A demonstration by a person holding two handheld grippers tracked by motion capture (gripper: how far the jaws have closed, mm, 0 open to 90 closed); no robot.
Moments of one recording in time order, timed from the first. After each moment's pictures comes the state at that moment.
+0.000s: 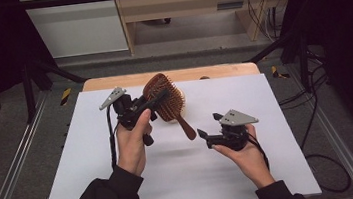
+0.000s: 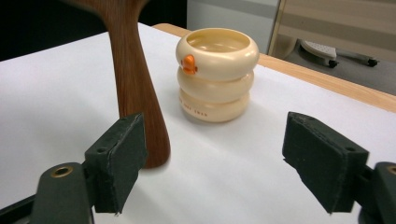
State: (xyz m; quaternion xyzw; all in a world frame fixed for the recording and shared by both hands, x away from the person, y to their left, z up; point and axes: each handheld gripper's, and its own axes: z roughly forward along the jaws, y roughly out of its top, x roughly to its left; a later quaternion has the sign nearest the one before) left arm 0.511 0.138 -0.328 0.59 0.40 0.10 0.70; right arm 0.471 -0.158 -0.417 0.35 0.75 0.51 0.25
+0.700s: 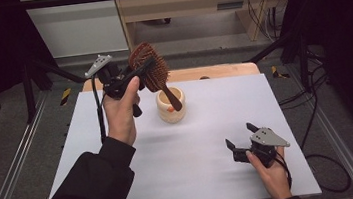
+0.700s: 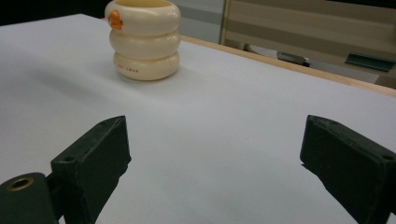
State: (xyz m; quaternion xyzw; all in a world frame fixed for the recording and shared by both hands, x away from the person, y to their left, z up) left arm 0.551 0.153 -0.267 0.57 0.42 0.17 0.68; right arm 0.436 -0.225 -0.464 0.39 0.70 0.50 0.32
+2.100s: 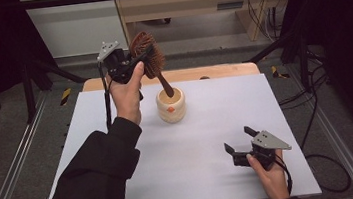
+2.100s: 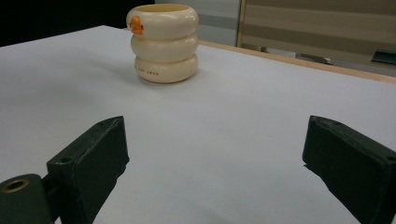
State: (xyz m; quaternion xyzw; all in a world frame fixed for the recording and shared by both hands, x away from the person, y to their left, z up) left arm 0.595 0.142 -0.268 0.57 0.44 0.23 0.65; right arm 0.432 -0.225 -0.472 0.39 0.70 0.53 0.29
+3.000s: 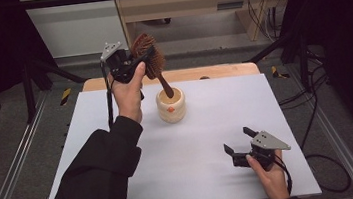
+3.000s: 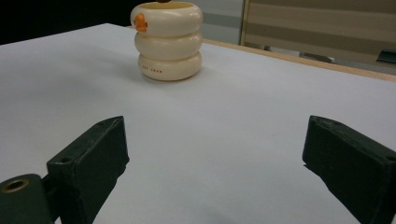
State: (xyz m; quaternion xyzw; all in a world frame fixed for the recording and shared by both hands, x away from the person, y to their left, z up) left arm 0.605 0.141 -0.277 0.58 0.44 0.23 0.65; right arm 0.432 -0.225 -0.474 0.38 0.70 0.53 0.29
